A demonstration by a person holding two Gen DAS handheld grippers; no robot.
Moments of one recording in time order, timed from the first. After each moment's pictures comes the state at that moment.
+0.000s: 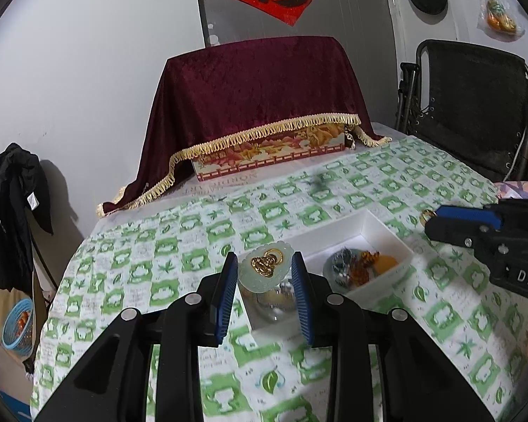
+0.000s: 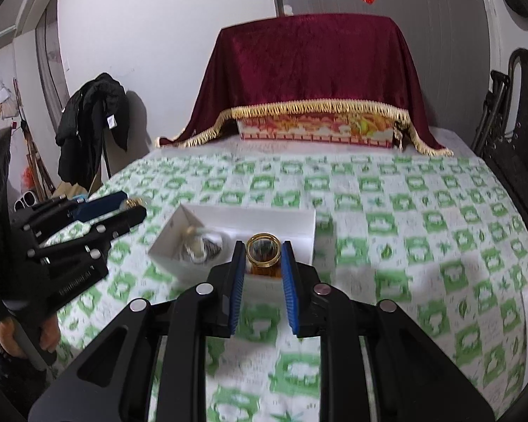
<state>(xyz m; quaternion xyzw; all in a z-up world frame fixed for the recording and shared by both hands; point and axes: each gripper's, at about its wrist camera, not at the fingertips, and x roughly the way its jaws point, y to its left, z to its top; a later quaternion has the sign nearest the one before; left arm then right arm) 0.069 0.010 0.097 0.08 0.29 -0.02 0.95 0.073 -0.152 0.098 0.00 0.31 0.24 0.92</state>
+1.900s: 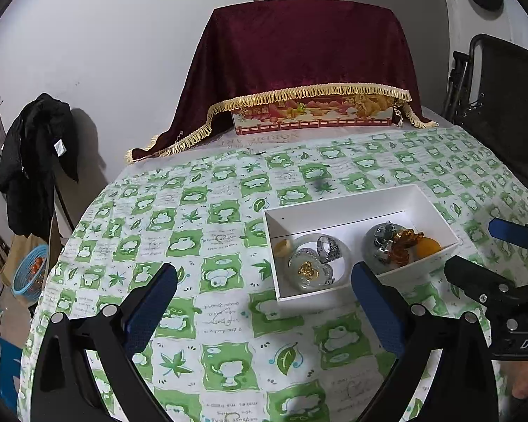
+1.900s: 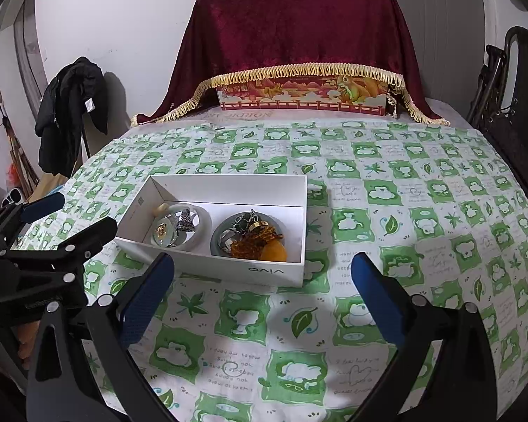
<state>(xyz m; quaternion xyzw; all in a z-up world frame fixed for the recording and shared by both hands) 0.081 0.029 0.069 0.03 0.36 0.07 0.93 0.091 -0.148 0.054 0.00 0.37 0.20 0.91</state>
